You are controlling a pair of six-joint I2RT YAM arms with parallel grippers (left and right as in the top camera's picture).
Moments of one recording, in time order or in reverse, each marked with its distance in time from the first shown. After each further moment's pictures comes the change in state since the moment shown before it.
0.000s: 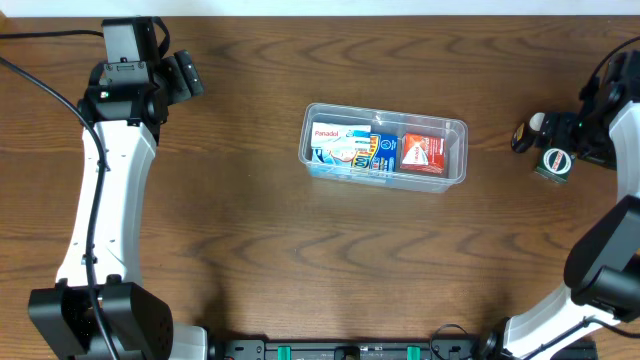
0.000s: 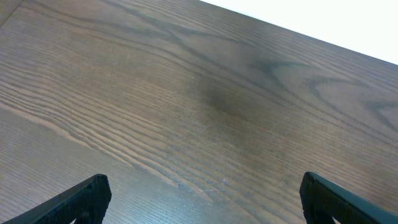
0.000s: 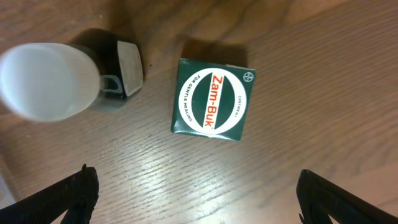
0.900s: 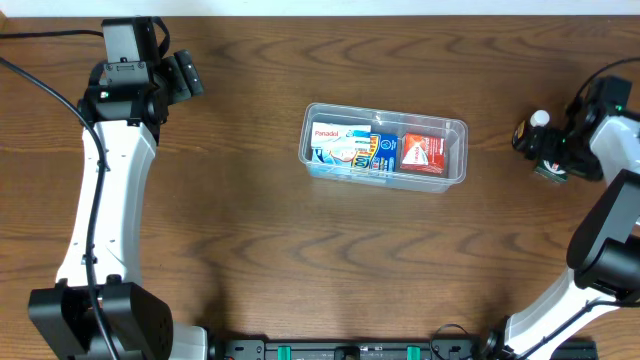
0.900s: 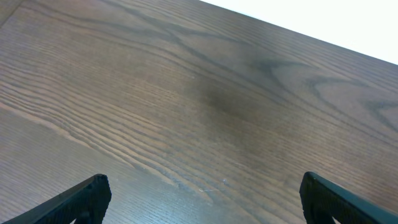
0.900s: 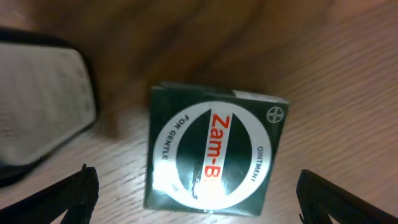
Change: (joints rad) left arm 0.000 0.000 0.000 0.000 0.000 0.000; right arm -0.022 0.095 -0.186 0.299 0.000 0.001
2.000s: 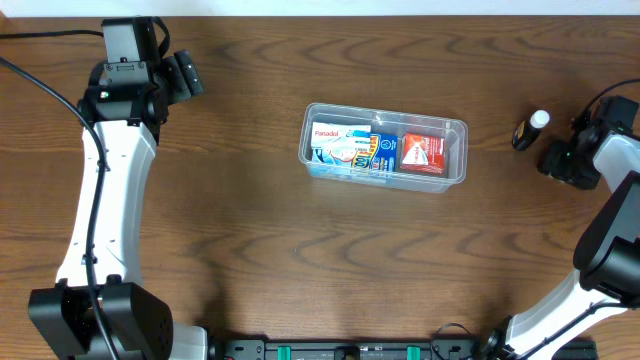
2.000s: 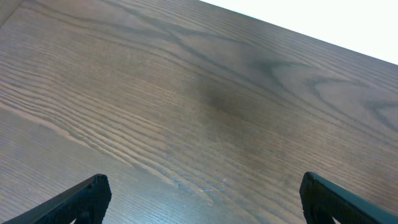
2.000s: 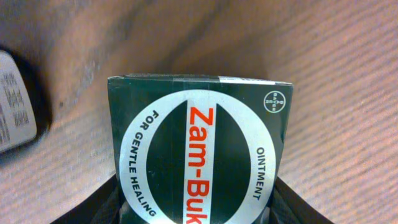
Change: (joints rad) left arm 0.000 0.000 0.000 0.000 0.000 0.000; right arm -0.063 -0.004 -0.107 0.137 -0.064 0.007
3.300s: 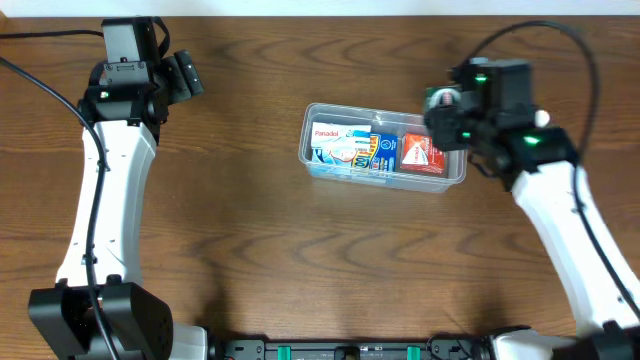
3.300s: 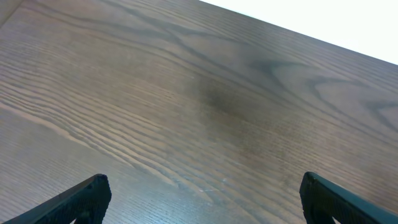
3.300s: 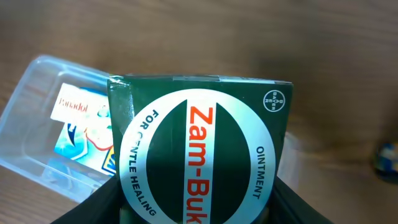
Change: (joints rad) left arm 0.000 0.000 0.000 0.000 0.000 0.000; right arm 0.681 -0.496 -0.009 -0.073 -0.081 0.112
